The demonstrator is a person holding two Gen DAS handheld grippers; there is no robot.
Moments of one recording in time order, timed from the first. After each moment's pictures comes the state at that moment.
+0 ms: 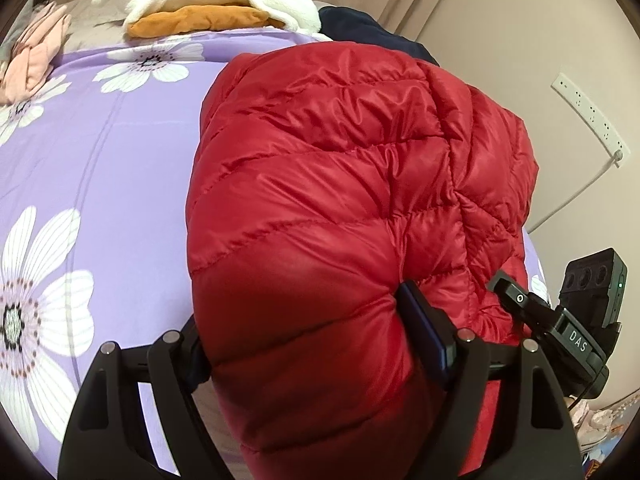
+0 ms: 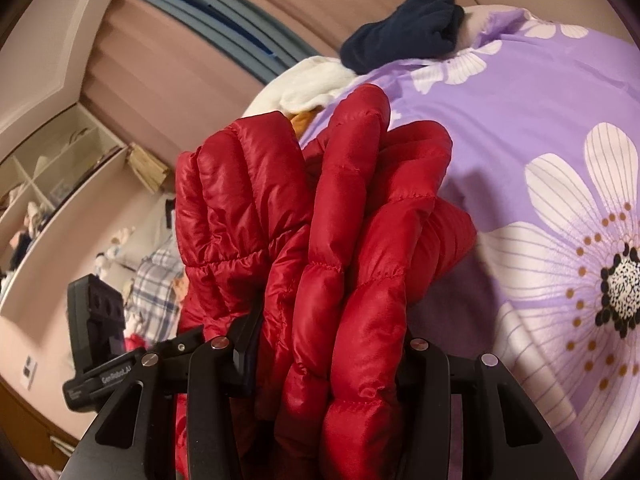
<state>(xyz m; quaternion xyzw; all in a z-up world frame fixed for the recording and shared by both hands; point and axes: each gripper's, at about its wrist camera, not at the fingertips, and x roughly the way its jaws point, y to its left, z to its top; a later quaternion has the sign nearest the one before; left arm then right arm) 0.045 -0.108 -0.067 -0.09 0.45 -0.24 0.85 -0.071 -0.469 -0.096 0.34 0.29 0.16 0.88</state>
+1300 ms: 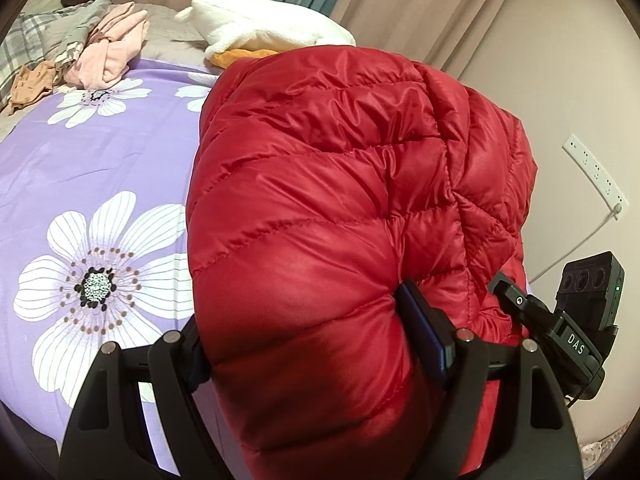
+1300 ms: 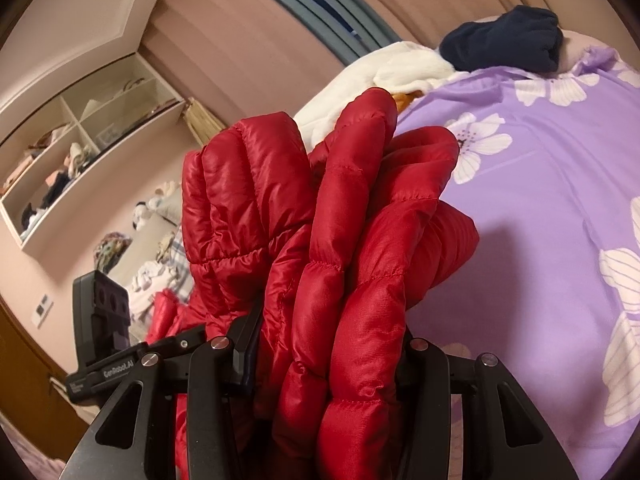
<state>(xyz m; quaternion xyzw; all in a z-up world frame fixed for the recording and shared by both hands) 0.019 -0.076 -0.054 -0.15 0.39 -0.18 0.89 -0.032 -0.414 -0.062 0.27 0.28 0.27 0.88</state>
